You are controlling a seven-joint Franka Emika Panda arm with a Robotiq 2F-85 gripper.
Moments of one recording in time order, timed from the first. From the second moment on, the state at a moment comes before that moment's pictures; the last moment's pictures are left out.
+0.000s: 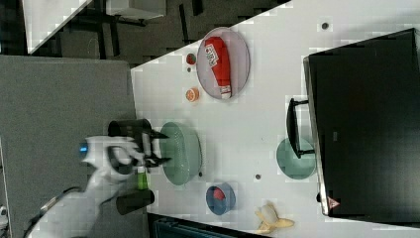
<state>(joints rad) 0.09 0.56 0.54 -2.06 -0.13 0.97 1.34</state>
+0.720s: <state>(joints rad) 0.15 0.59 0.39 -2.14 -0.16 1.00 1.38</state>
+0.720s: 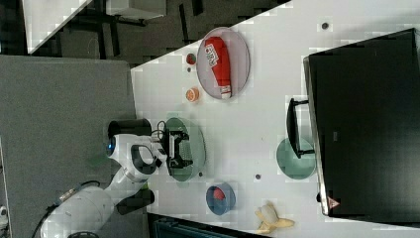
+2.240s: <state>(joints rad) 0.14 0.42 0.20 -2.31 -0.15 1.06 1.35</state>
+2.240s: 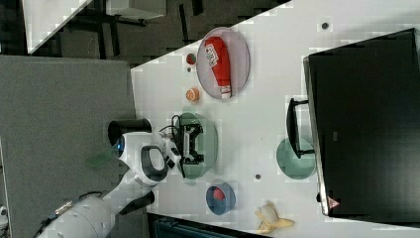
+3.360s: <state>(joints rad) 0.10 0.40 -0.06 -2.36 -0.16 1.07 1.01</state>
